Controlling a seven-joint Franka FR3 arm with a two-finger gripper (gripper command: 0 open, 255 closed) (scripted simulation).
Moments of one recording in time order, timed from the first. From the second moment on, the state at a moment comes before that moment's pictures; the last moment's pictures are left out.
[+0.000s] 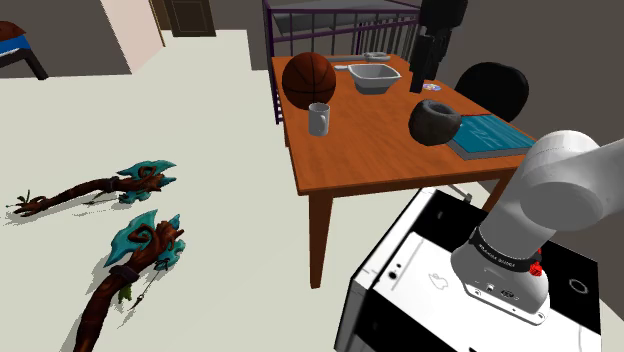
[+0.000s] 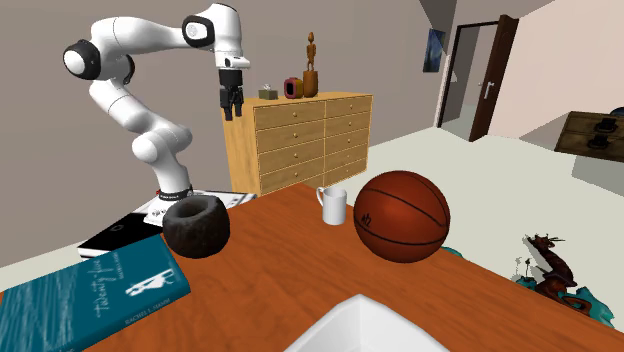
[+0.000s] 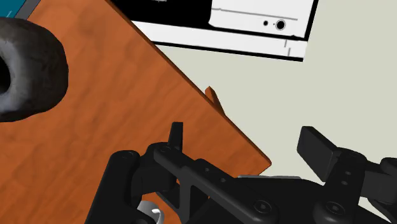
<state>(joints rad) 0.01 -0.81 0.03 -2.37 0.00 1.52 -0.04</state>
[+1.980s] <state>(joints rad) -0.05 0.22 -0.16 -1.78 0.03 1.95 -0.40</state>
